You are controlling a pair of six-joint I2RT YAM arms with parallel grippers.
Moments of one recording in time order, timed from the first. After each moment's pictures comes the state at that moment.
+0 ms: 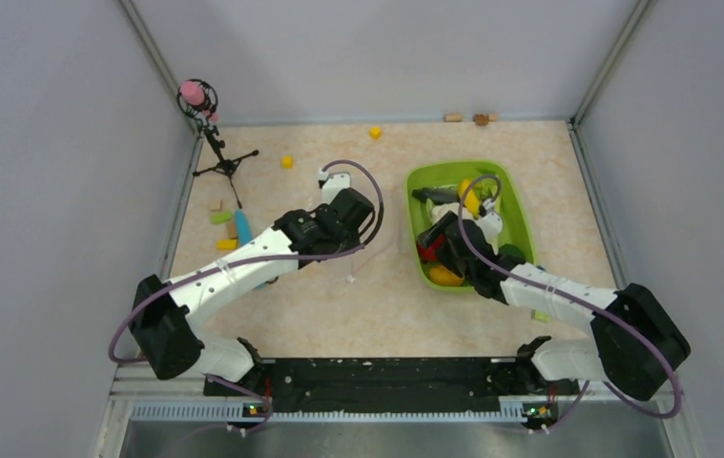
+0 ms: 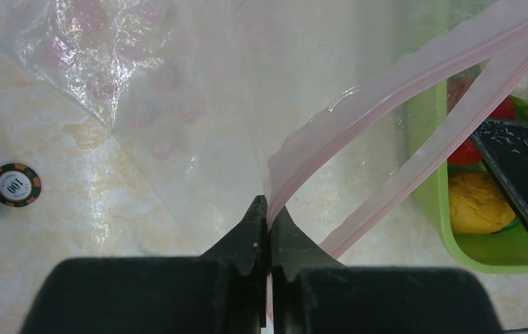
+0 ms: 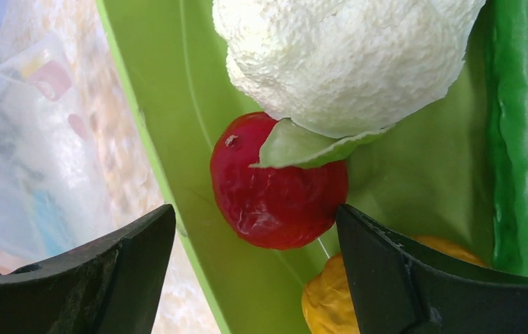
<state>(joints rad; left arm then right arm) -0.85 1.40 1.20 -0.73 -0.44 -0.79 0.66 1.24 0.55 0.03 0.35 1.14</state>
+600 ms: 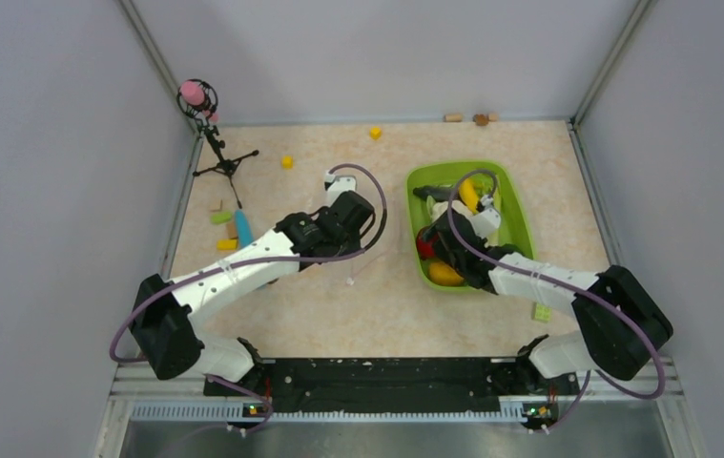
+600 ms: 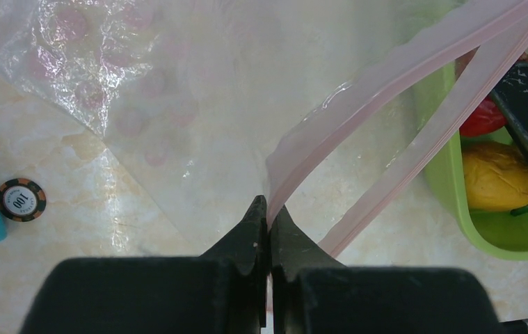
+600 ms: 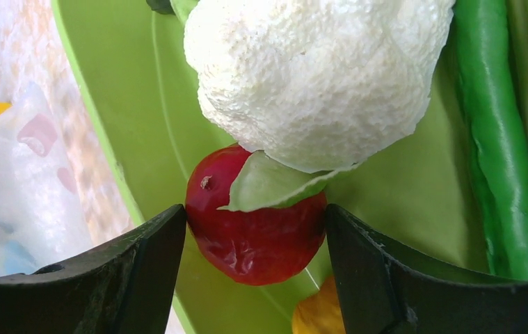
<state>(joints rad) -0.85 1.40 1.17 -0.70 -0.41 -0.71 0.66 1.36 0.62 0.01 0.46 1.17</state>
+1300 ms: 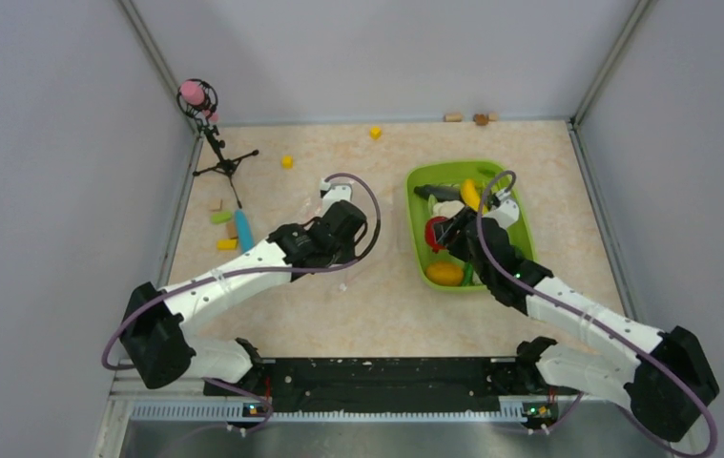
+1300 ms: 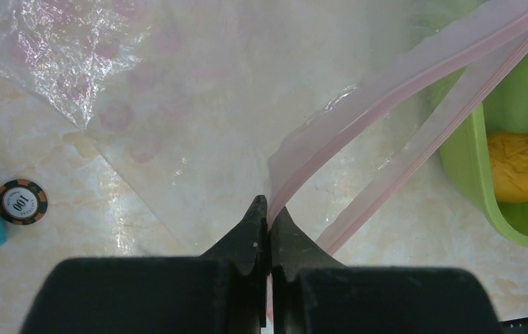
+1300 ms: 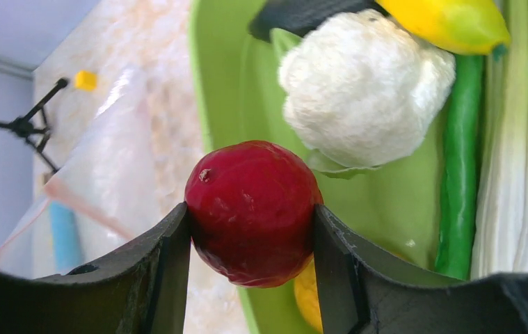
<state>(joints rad) -0.85 1.34 1.05 -0.62 -0.40 -0.68 0.66 1.05 0.57 -0.04 0.45 0.94</state>
